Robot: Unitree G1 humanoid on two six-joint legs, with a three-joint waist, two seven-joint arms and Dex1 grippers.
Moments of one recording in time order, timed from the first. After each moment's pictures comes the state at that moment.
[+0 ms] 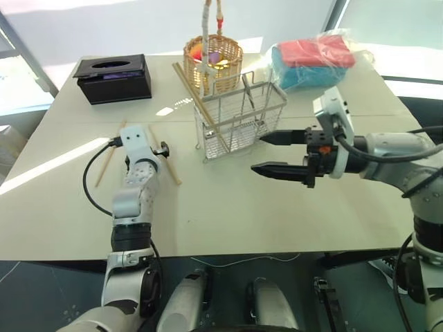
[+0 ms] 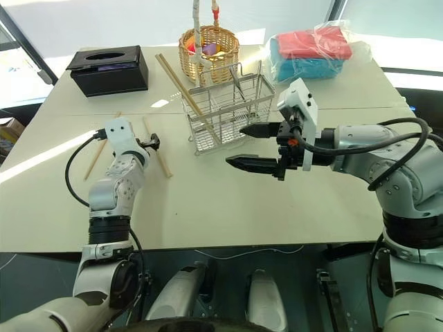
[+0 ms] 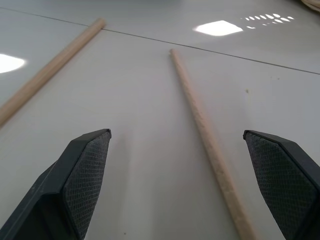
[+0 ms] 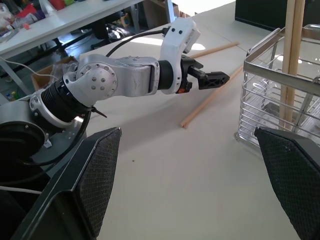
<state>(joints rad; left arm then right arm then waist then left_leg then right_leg) -0.59 0.08 0.23 0.08 -0.20 0.70 0.22 -0.65 -0.80 -0.08 -0.41 0.89 1.03 0.83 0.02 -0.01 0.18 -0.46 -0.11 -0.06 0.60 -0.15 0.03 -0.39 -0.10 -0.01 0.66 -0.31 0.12</state>
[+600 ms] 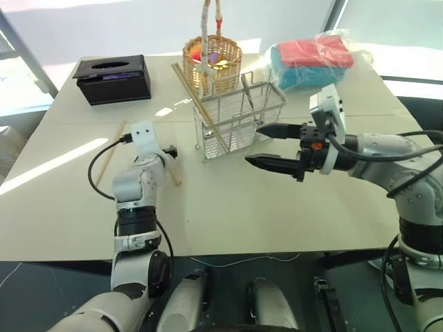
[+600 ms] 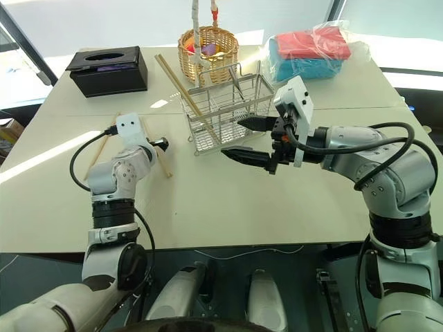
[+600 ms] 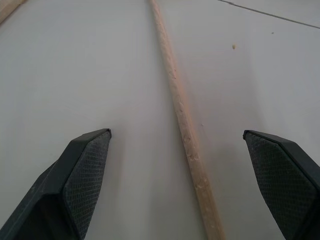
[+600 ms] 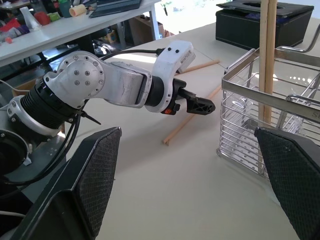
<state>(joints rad) -0.72 0.01 0.35 0.09 -0.19 1.02 0.33 -0.63 -0.73 -0.08 -0.39 0.84 0.97 0.78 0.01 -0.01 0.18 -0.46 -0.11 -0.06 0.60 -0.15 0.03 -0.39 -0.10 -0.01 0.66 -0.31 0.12</state>
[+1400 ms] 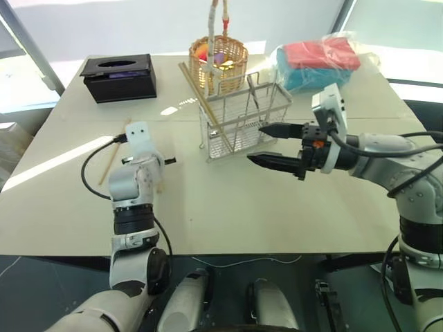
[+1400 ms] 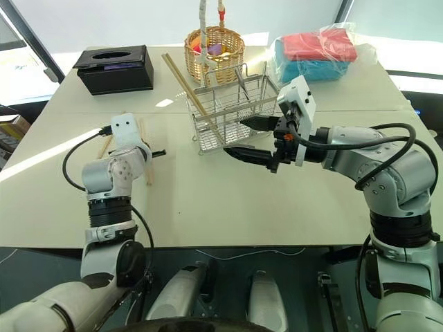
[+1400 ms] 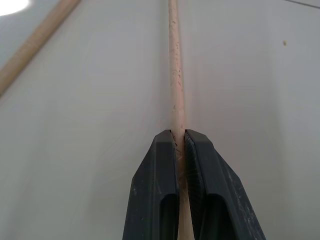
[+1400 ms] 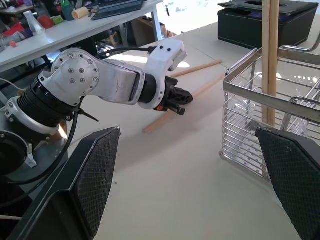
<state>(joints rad) -0.72 0.09 0.33 0.08 -0.14 1.01 0.28 -0.63 -0.73 -0.09 -0.37 0.85 0.97 0.78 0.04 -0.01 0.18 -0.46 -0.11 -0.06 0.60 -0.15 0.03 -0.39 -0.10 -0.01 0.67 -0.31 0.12</state>
